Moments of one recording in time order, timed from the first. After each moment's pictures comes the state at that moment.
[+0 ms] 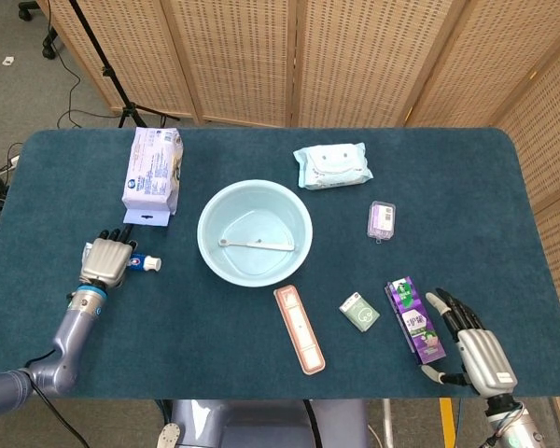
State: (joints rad) left arm -0.69 -1.51 0.00 -1.25 0.89 0.97 0.62; right arm 0.10 -1.11 -0.05 -1.86 -1.59 1.37 0.11
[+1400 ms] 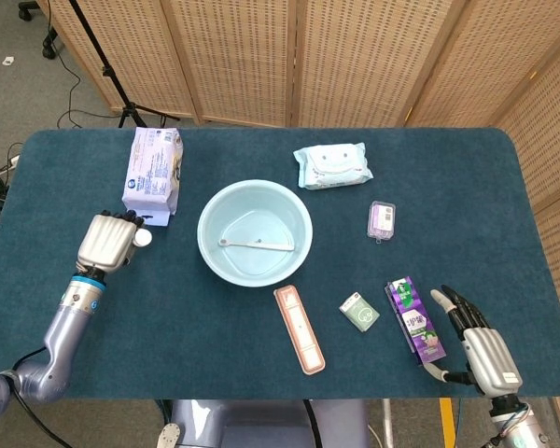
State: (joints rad) left arm -0.65 -1.34 -0.15 -1.54 1.08 1.12 0.59; right arm 0.09 -1.10 -0.05 -1.86 -1.60 1.39 0.14
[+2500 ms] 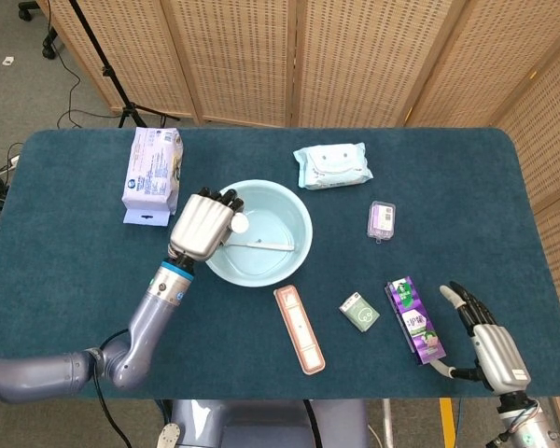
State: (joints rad) left arm -0.90 -1.59 -0.31 -1.59 1.06 1.18 0.74; right arm 0.10 -1.07 -0.04 -1.84 -1.59 1.39 0.23
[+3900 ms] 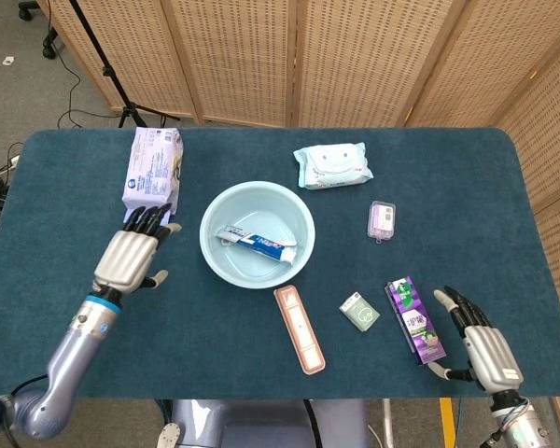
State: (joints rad) left arm -0.61 -1.21 -0.10 -1.93 1.08 1.20 0.49; right arm 0.11 -1.11 -0.04 -1.85 -1.53 1.33 0.09
